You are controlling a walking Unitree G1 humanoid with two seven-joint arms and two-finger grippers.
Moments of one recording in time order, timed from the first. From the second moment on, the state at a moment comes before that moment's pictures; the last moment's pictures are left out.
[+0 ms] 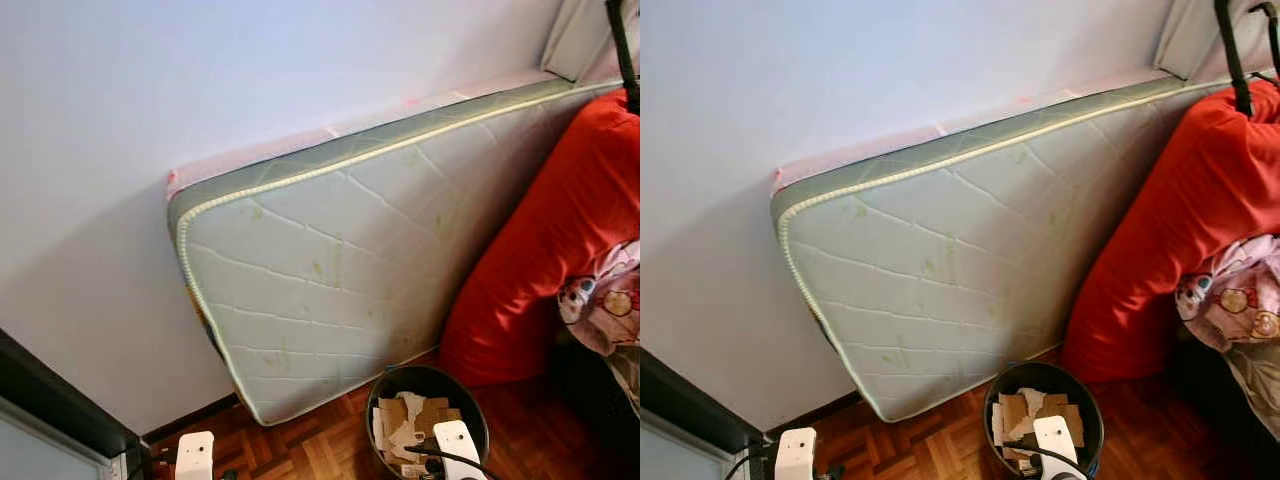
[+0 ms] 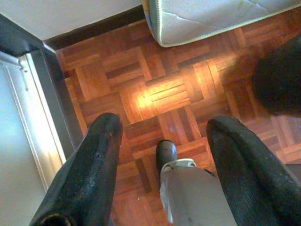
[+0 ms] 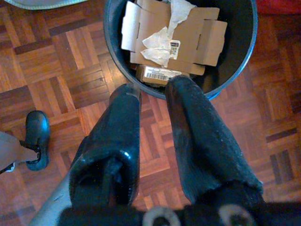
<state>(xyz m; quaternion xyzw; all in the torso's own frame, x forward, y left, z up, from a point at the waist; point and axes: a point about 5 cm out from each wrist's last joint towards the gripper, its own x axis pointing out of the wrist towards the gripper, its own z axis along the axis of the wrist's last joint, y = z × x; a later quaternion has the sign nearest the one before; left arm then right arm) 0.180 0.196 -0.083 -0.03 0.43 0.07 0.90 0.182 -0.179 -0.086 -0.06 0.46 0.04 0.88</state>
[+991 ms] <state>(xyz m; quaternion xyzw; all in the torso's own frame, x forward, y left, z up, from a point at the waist) 0.183 0.199 -0.081 -0.03 0.42 0.07 0.90 0.178 -0.175 -0.088 -0.06 0.47 0.04 0.88</state>
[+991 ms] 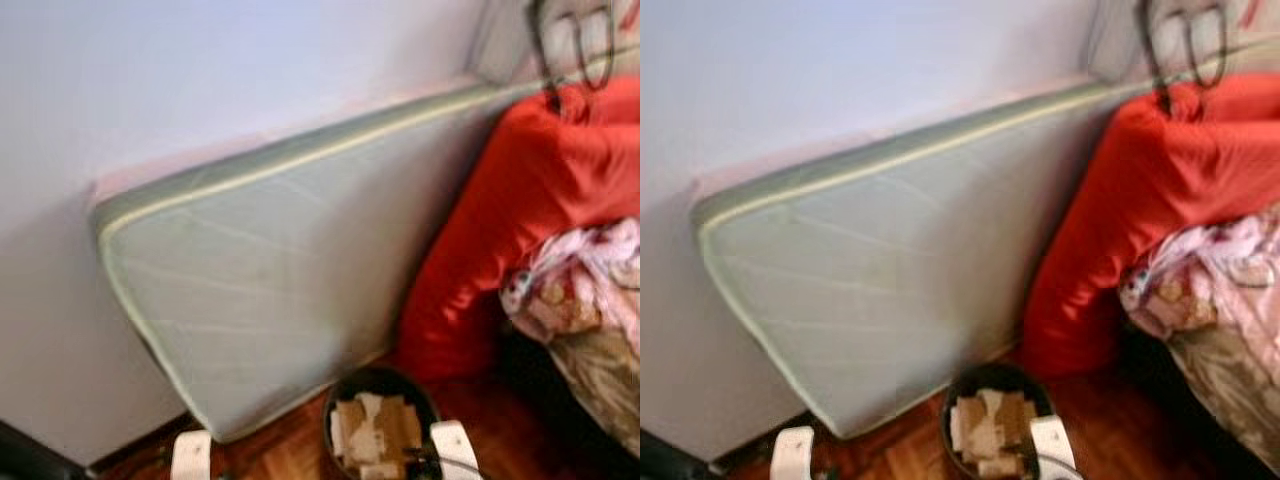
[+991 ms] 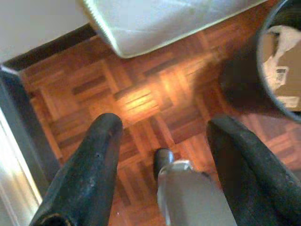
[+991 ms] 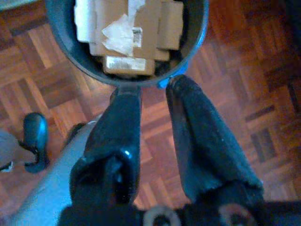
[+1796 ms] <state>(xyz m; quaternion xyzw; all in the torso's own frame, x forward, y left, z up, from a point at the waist) 0.176 0.198 -0.084 -0.03 0.43 0.07 0.90 0.182 -0.177 -0.086 -0.06 0.46 0.04 0.88</state>
